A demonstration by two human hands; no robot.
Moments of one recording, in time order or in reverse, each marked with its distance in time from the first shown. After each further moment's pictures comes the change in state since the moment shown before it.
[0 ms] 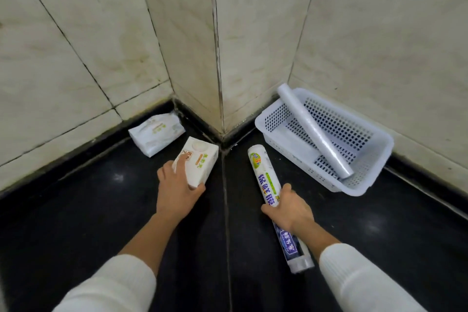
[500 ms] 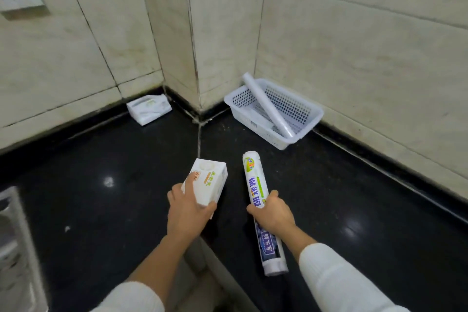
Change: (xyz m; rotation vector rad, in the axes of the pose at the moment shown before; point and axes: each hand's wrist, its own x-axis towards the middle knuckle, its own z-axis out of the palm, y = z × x) left_hand -0.241 0.067 0.021 -0.159 0.019 -0.066; right_hand -0.168 0.102 0.018 0.202 0.027 0.067
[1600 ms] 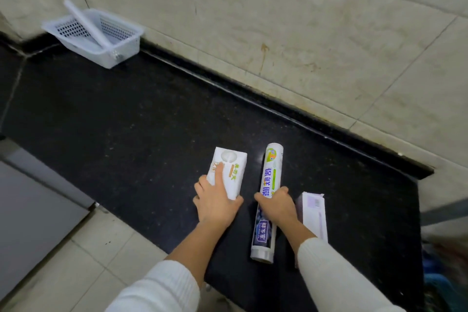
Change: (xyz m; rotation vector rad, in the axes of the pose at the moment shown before) left_hand -0.502 0.322 0.271 0.060 -0.334 0.158; right_hand -0.274 0.543 -0.184 0.275 0.213 0.459
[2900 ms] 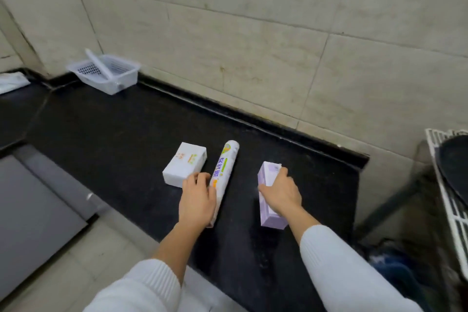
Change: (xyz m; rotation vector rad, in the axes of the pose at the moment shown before) left_hand -0.138 0.081 0.008 -0.083 0.230 0.199; right_hand -0.051 0.099 -0.155 -0.110 0.131 -0.286
